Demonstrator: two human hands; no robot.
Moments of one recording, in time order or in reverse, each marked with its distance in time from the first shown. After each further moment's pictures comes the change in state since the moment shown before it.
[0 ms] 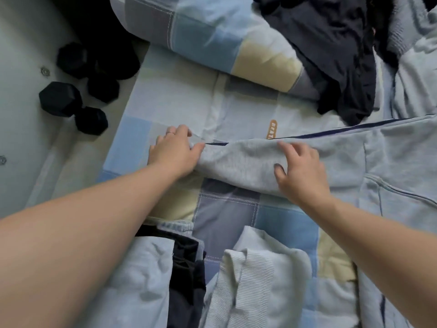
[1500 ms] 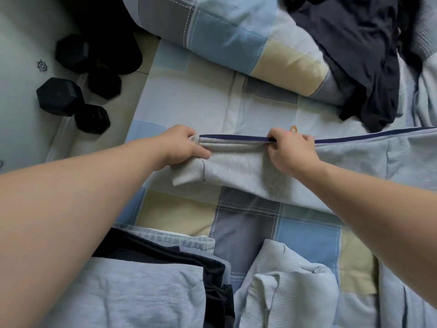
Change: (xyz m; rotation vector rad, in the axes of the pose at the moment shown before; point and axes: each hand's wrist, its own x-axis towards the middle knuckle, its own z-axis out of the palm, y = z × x) left_hand 0.050 -0.032 -0.047 -0.433 -0.459 -0.021; right_hand 0.087 -0.065 0.010 -0.042 -0.192 -0.027
